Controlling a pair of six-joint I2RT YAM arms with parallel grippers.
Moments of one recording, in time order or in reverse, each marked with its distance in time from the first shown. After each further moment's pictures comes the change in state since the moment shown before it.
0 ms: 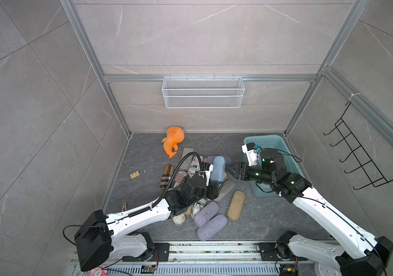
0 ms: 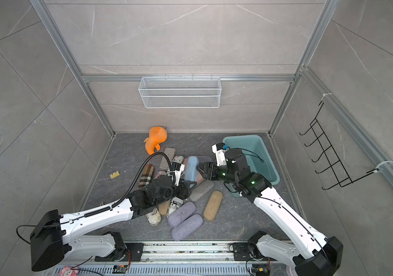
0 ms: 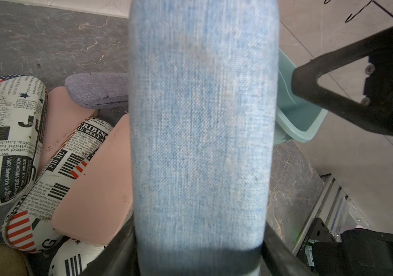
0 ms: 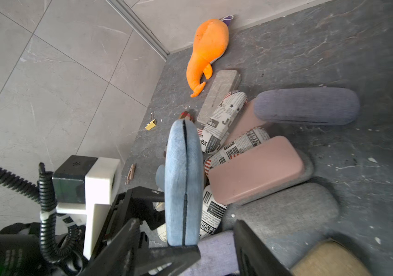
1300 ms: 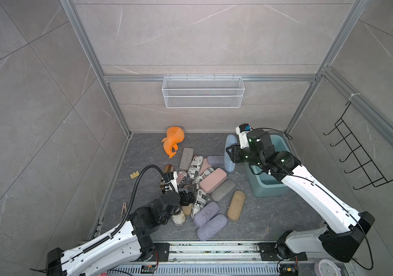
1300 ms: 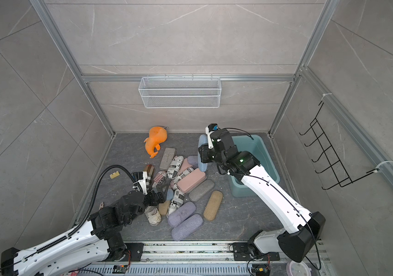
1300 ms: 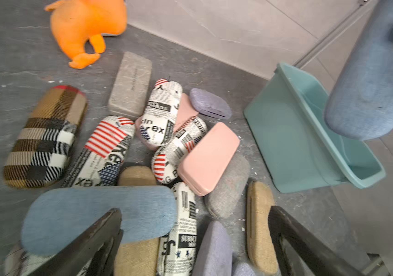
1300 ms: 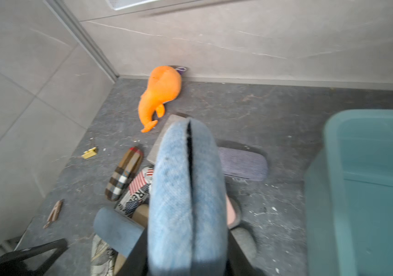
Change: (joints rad) left arm 0.005 -0.524 -0.189 -0.421 -0.391 -0.238; right arm -0.003 0.251 0.418 -0.272 0.377 -0.250
